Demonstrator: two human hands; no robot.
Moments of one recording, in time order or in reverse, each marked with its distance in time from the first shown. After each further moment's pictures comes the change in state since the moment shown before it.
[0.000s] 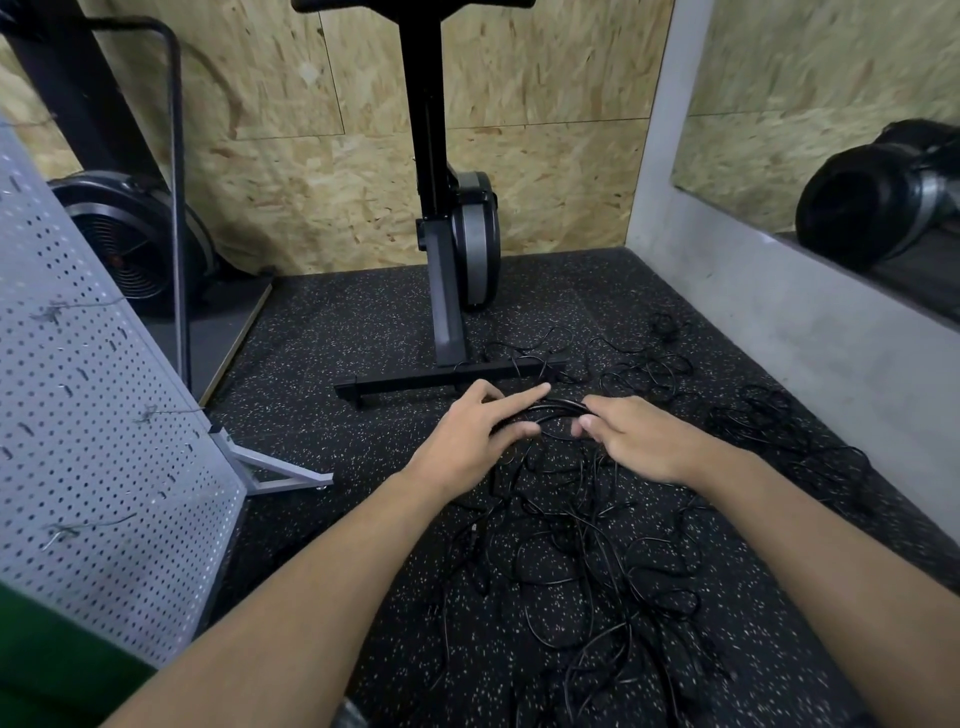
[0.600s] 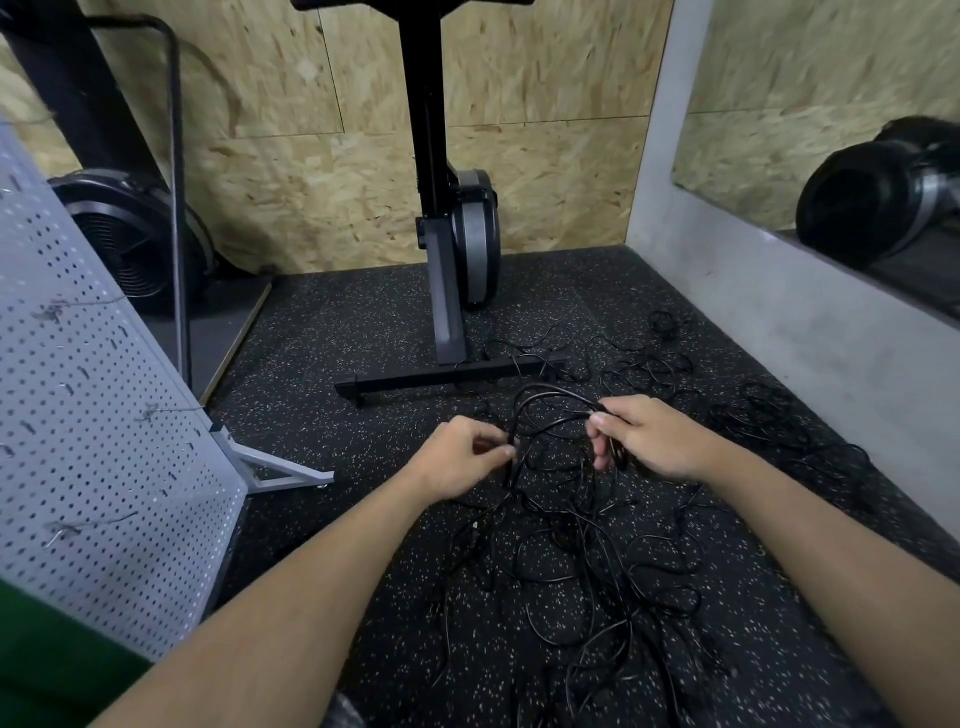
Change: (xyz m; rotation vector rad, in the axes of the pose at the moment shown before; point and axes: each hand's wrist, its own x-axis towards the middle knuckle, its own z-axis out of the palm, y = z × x) left_hand -0.010 -0.012 0.001 -0.185 -0.189 -0.325; right_hand -0.003 0.012 0.001 0.205 0.016 0.048
